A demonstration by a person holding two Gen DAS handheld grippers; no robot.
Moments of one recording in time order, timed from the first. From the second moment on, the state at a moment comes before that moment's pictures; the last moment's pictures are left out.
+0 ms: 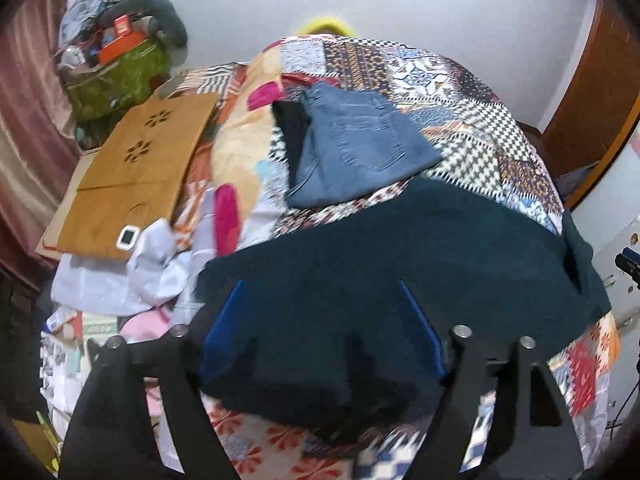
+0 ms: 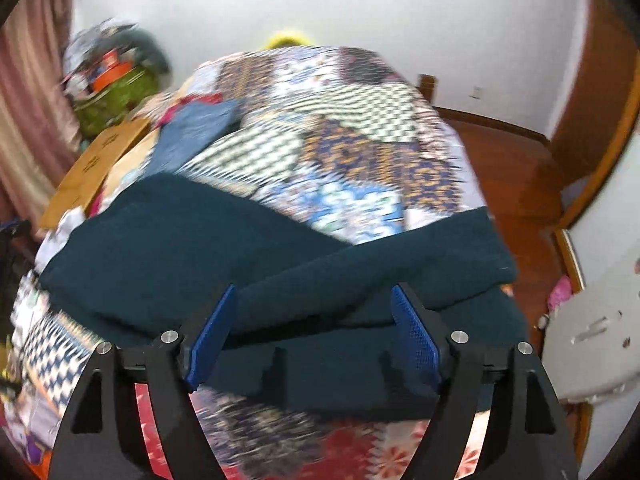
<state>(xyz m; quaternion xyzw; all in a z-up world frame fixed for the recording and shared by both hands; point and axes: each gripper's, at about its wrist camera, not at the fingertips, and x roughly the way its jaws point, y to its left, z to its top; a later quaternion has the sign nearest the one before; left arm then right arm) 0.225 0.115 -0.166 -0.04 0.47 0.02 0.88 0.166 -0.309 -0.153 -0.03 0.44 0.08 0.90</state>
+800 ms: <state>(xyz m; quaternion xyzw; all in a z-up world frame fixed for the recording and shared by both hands) 0.382 0.053 -0.227 0.03 0.50 0.03 0.87 0.367 -0.477 -0.254 0.09 0.51 -0.11 0.85</state>
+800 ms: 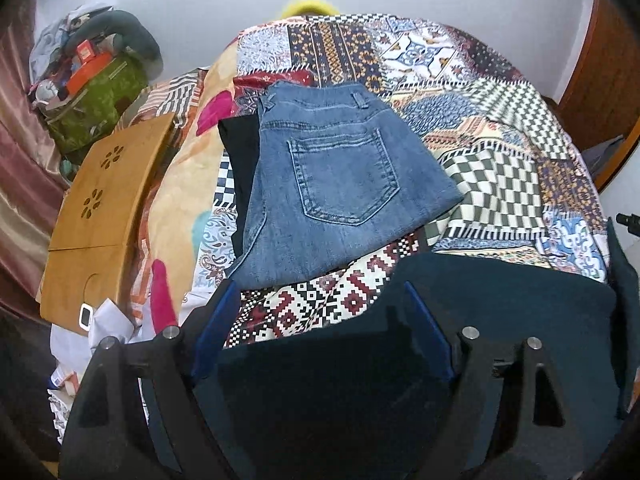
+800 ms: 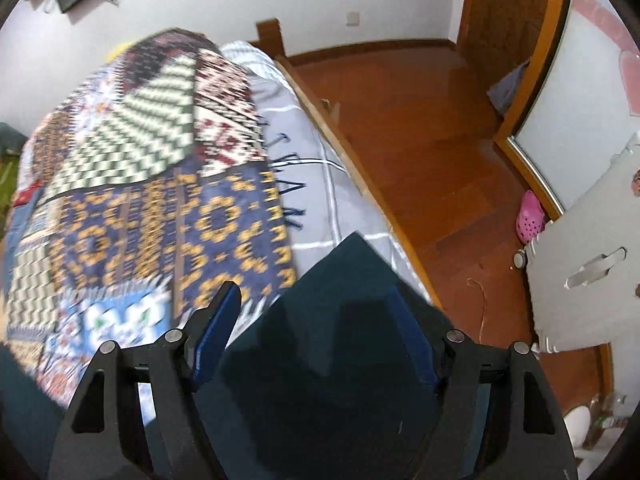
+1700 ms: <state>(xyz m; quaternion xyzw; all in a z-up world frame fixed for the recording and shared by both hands) 0.337 -0.024 -0.220 0.07 0.51 -0.04 0.86 0.290 -0.537 -0.174 0.15 0.46 -0.11 0.87</state>
